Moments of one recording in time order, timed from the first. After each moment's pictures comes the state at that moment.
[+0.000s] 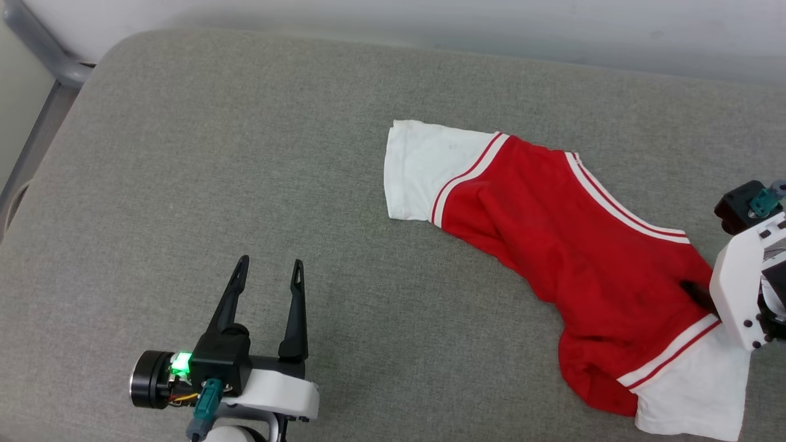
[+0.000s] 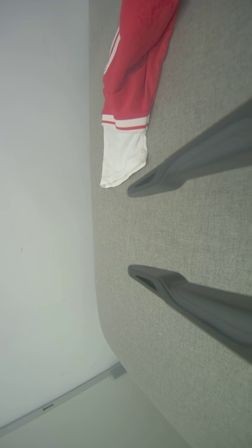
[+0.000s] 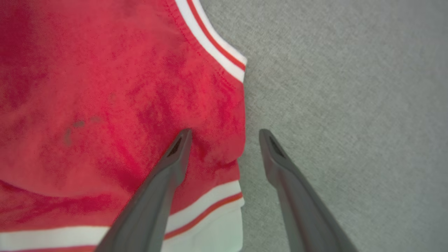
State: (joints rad) left arm -0.04 0.06 -0.15 0.02 -0.03 0.08 -0.26; right arm -0.54 -0.74 0.53 0.29 0.64 0.13 0.71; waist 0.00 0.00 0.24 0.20
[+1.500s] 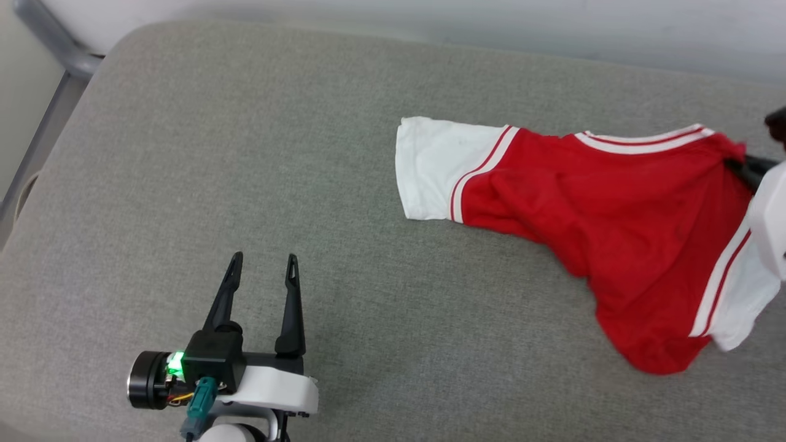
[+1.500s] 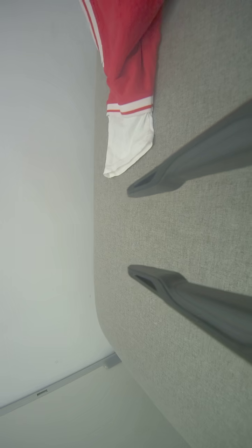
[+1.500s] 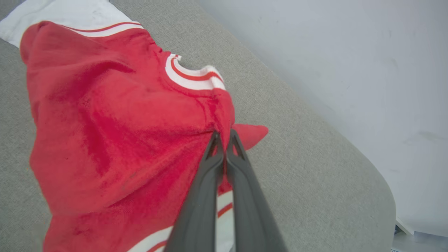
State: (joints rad) left arm -0.05 0.05 -0.14 0.01 -0.05 0.10 -0.26; right arm -0.62 -0.80 0.45 0.11 0.54 0.13 0.58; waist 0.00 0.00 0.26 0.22
